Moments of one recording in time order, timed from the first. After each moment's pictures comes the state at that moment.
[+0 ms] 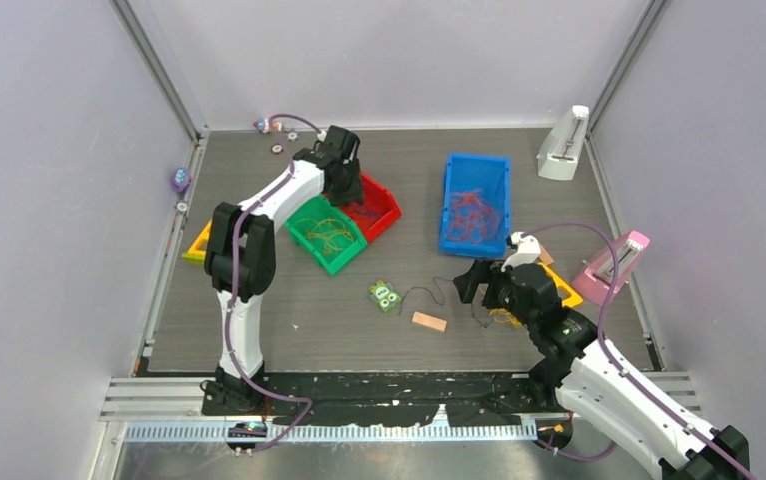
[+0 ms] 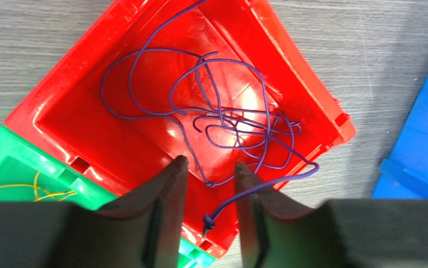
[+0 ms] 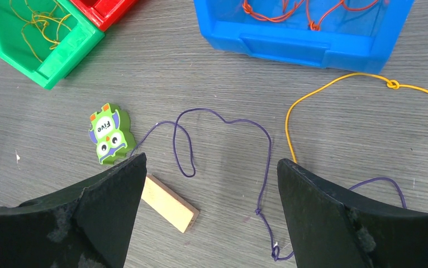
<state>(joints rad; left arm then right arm) -0.41 2.07 1.72 -0.66 -0.03 -0.51 0.58 0.59 0.37 -0.25 0.15 0.53</state>
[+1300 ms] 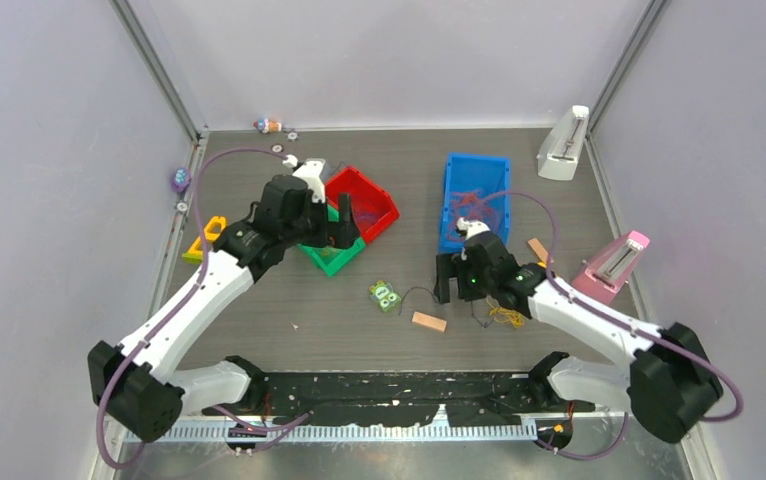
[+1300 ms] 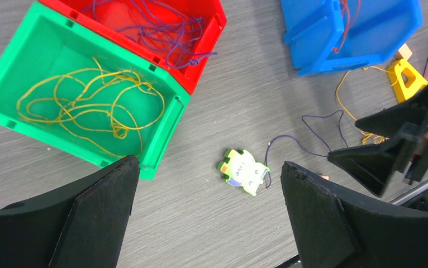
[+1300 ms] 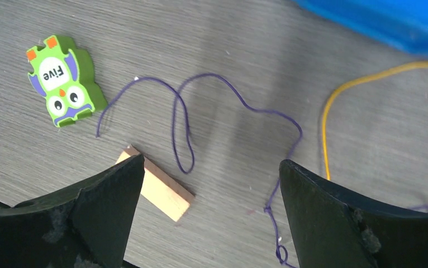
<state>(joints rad) -0.53 1.19 1.09 -0.52 0.03 -0.36 0.61 1.09 0.58 -0.35 0.03 0.43</state>
